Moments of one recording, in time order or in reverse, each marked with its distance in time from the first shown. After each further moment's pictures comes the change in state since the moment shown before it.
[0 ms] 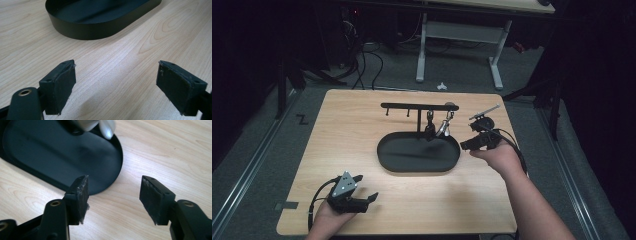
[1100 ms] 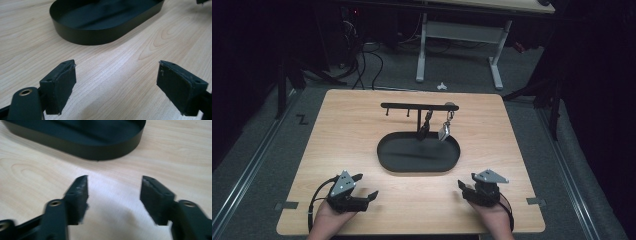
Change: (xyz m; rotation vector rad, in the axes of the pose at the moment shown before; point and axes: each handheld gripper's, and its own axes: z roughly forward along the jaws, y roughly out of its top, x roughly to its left) left arm 0.002 0.001 -0.005 -0.043 0.020 -0.043; right arm 0.034 -0.165 0.067 -0.425 -0.006 0.003
